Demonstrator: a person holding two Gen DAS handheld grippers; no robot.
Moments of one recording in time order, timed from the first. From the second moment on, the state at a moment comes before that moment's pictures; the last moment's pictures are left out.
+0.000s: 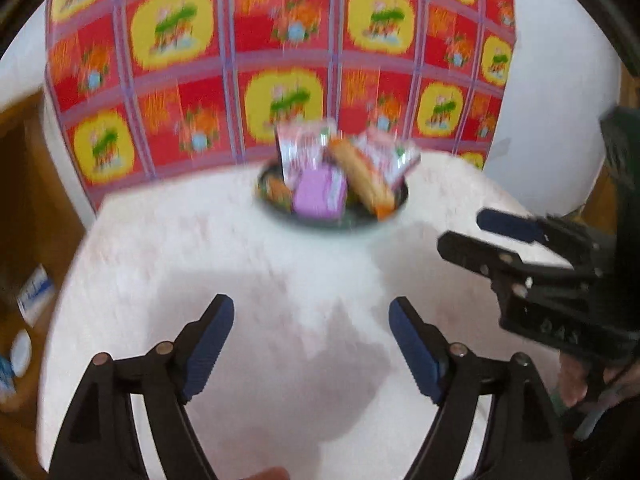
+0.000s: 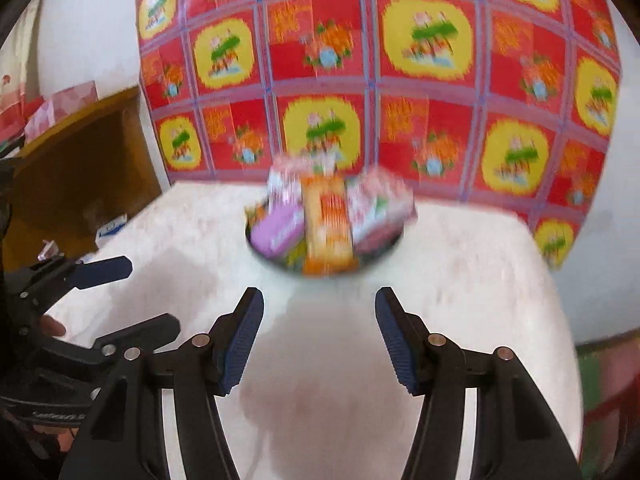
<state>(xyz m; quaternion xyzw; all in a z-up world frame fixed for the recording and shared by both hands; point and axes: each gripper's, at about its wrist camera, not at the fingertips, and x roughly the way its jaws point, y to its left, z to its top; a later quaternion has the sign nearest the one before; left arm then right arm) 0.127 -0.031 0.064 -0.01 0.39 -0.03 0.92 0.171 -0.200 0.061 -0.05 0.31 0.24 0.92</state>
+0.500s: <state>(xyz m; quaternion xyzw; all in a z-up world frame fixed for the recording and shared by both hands) 0.121 -0.022 0.030 -0.03 0.41 0.00 0.91 0.158 -0.207 0.017 -0.03 0.36 0.20 0.91</state>
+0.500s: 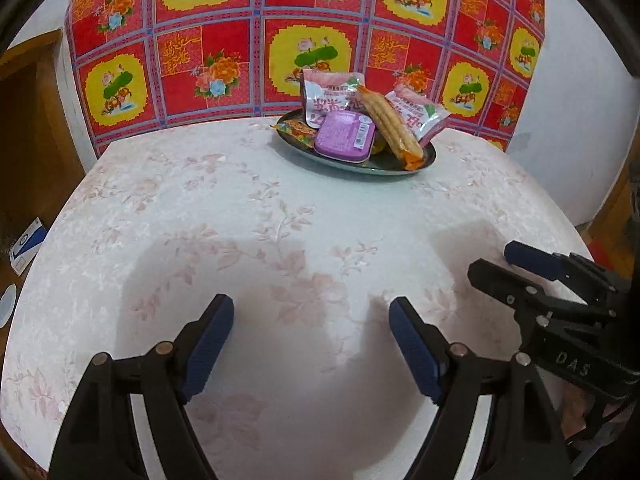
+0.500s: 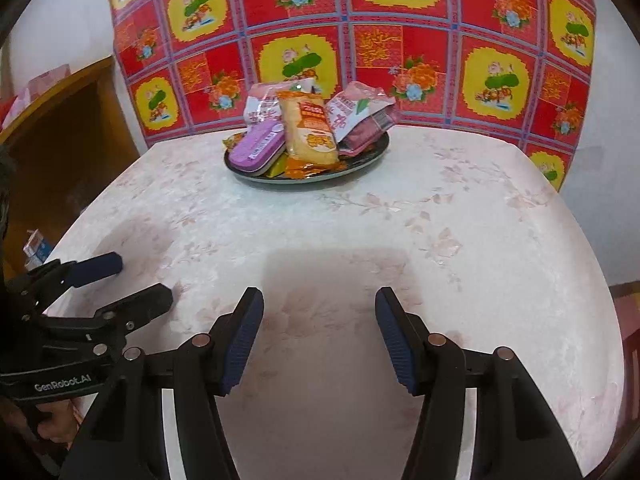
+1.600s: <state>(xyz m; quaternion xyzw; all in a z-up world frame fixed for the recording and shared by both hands) 0.120 -0.032 0.025 -0.01 0.40 0.00 0.92 0.159 -0.214 0.015 0.00 0.35 0.22 0.91</state>
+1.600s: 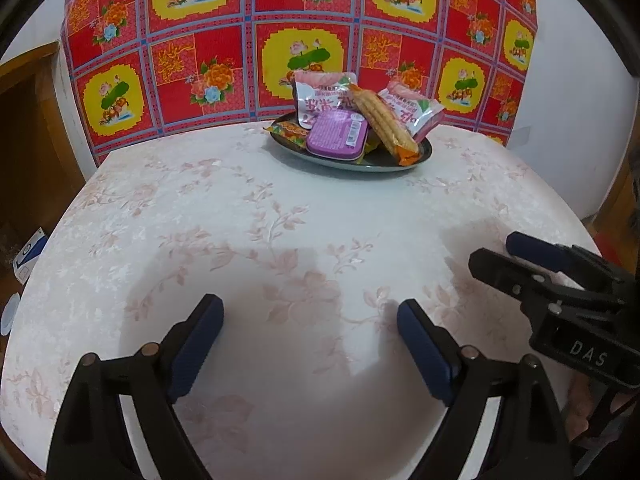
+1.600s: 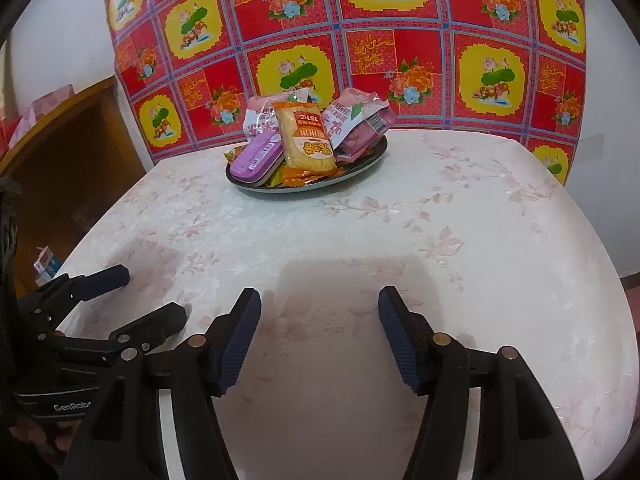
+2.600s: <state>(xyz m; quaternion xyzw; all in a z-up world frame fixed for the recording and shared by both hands) 0.121 -0.033 0.024 0.00 0.40 0.00 0.92 0.160 -0.213 0.015 0.00 0.35 0.23 0.91</state>
